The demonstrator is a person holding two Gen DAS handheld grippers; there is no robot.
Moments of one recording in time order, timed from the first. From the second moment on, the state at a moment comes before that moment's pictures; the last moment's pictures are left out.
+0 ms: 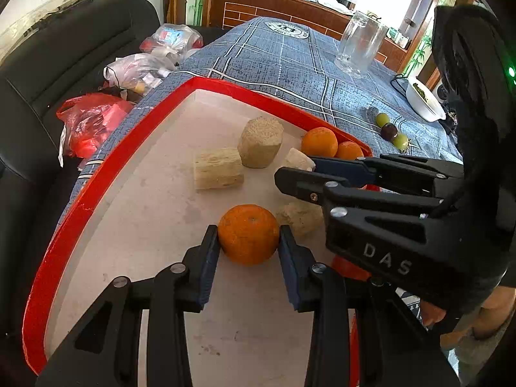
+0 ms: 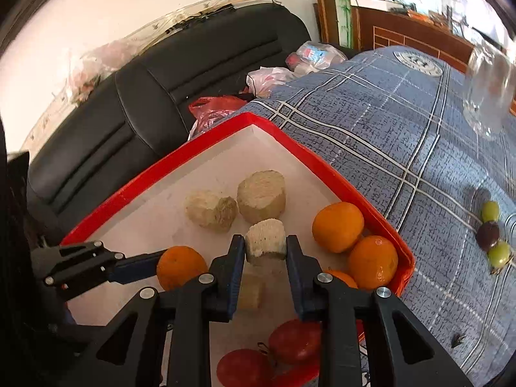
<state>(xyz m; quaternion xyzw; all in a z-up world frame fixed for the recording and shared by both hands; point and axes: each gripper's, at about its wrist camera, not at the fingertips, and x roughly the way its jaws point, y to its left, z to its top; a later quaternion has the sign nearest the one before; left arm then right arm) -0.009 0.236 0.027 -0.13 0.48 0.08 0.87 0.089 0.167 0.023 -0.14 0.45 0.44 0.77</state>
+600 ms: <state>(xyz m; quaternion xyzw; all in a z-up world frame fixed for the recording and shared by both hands) -0.015 0.231 0.030 -0.14 0.47 0.08 0.87 0.073 0.149 0.046 -0.11 0.43 0.44 0.78</state>
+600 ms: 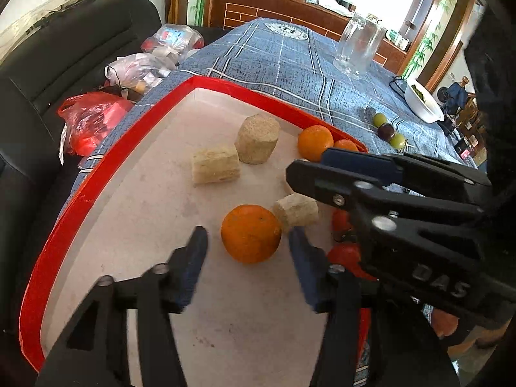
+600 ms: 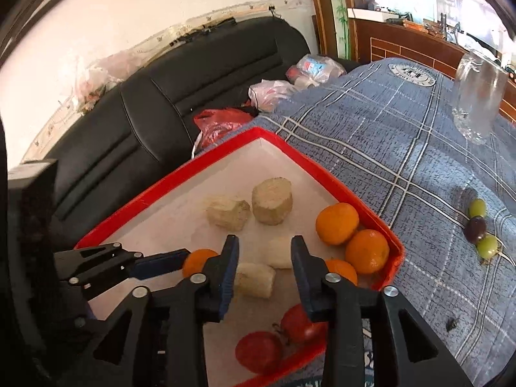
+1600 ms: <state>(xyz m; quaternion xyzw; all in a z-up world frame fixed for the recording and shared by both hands) -0.043 0.179 0.062 -0.10 0.44 0.08 0.89 0.018 0.011 0.083 -0.01 0.39 0.41 0.82</state>
